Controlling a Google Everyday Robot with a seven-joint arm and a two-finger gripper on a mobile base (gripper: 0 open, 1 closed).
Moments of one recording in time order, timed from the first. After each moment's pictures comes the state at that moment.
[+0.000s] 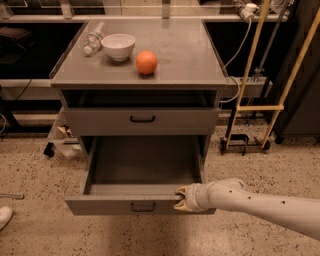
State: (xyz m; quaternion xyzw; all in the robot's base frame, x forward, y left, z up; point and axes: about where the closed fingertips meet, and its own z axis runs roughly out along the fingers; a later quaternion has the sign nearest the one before) arm 0.546 -0.090 0.409 -0.64 0.70 0.07 0.31
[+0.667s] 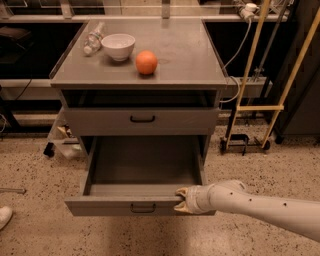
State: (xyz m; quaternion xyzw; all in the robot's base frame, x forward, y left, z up) arm 0.538 -0.091 0.409 -0.64 0.70 0.07 0.31
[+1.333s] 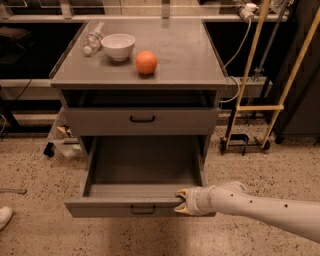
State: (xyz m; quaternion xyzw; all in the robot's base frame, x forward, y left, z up) arm 0.533 -0.090 0.410 -0.64 0.69 0.07 0.31
